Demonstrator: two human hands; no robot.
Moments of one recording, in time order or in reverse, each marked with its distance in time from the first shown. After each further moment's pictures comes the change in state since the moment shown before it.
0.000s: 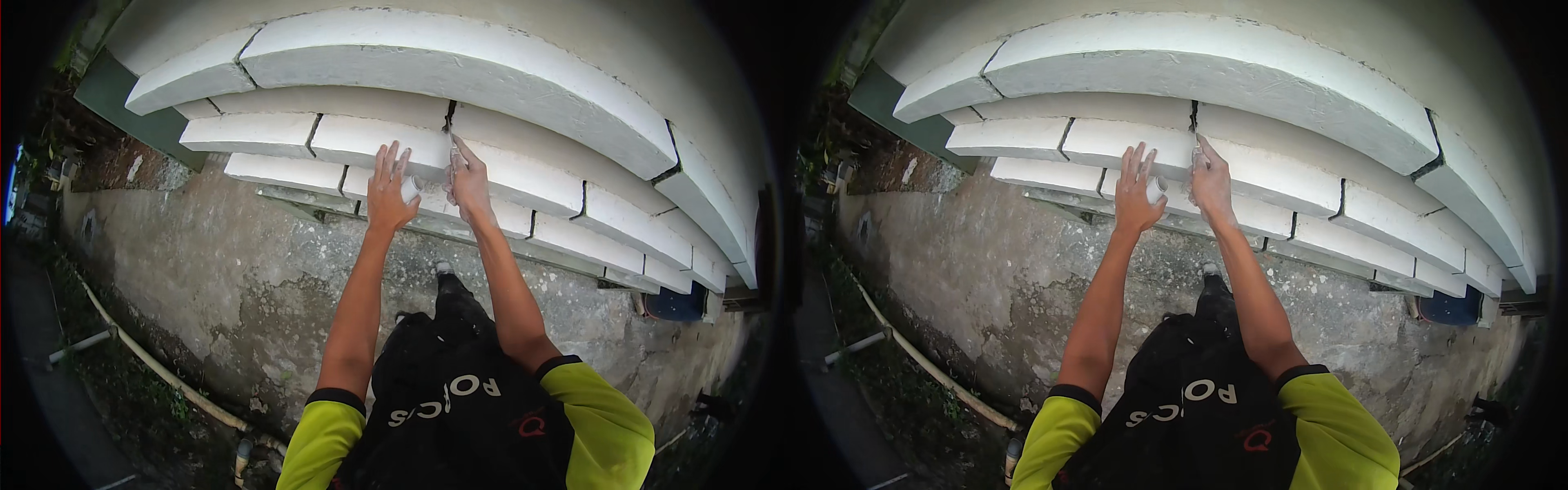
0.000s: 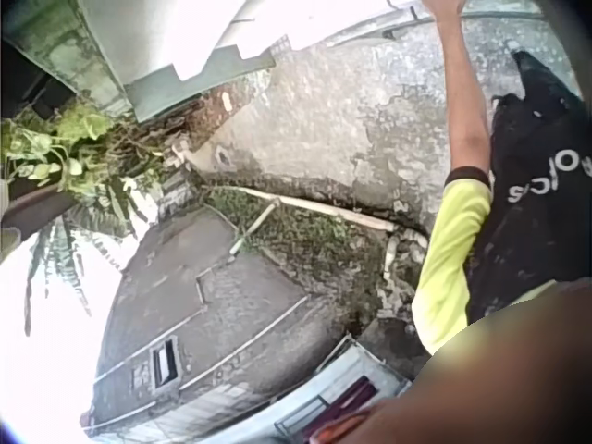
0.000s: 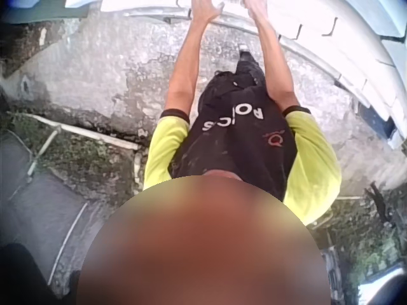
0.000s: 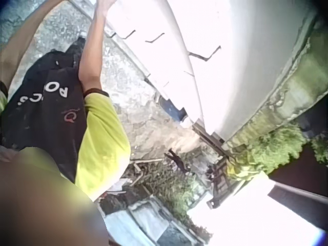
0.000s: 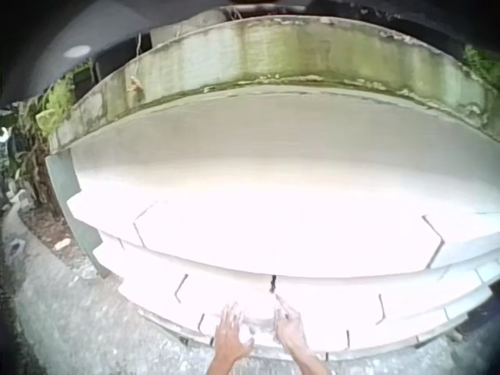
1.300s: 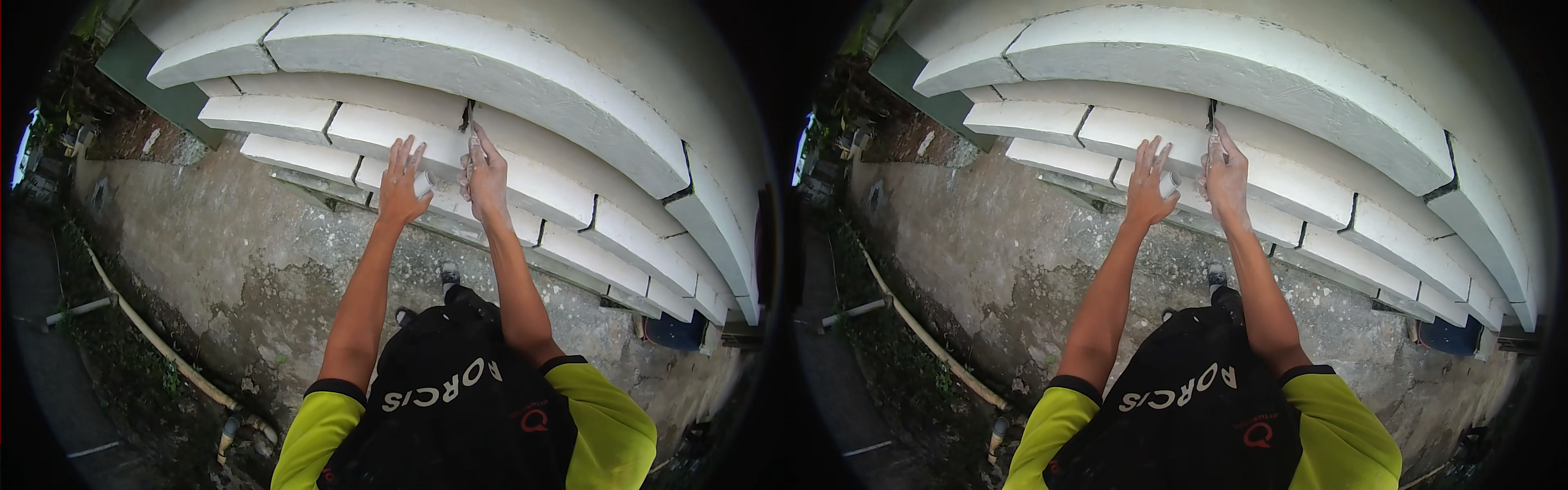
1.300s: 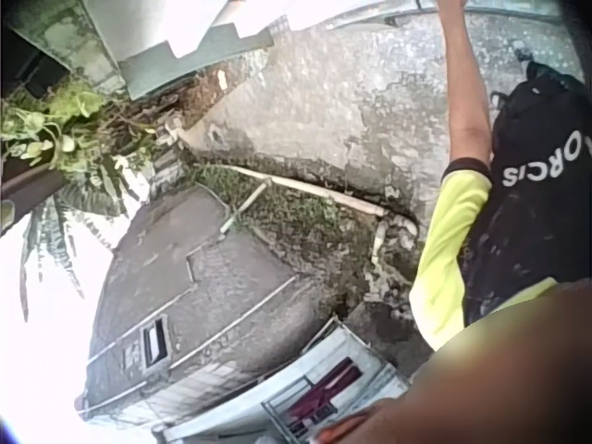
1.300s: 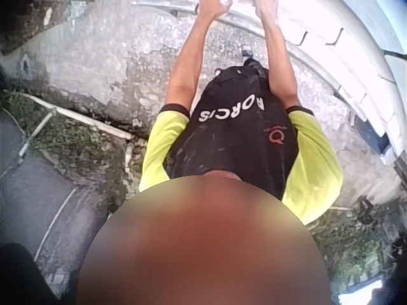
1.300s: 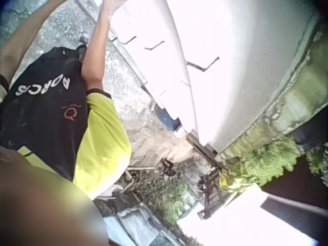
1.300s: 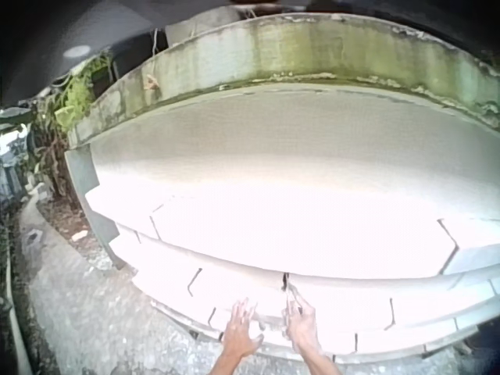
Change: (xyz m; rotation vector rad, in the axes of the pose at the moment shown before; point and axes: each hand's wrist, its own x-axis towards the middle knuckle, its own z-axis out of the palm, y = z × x) left_hand -0.001 0.003 -0.001 -0.021 0.000 -0.044; right_hand -0.011 -0.024 0.000 0.142 -0.030 -0.037
